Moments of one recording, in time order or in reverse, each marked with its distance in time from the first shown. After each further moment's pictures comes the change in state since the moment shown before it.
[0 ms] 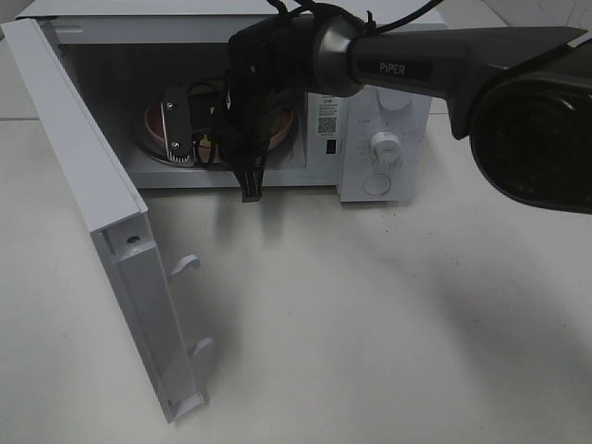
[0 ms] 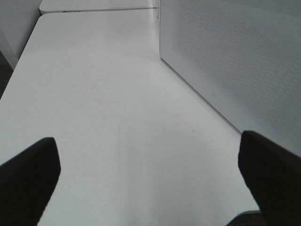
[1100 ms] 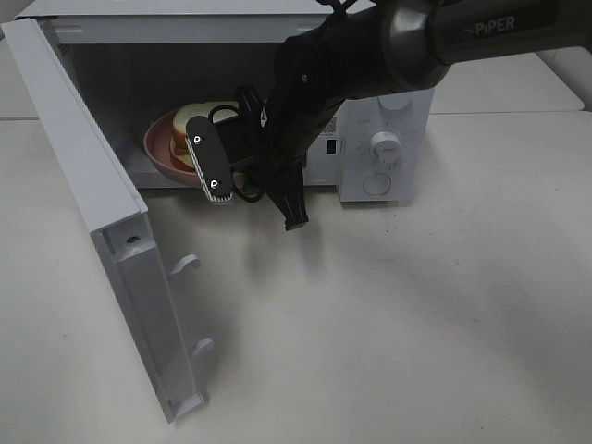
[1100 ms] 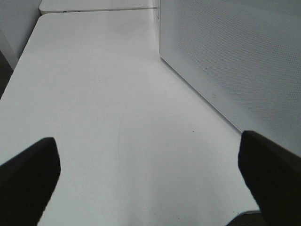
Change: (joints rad) left arm 0.000 0.000 0.000 0.000 0.000 0.000; right arm 0.005 -0.308 0.518 0.063 -0.227 -0.243
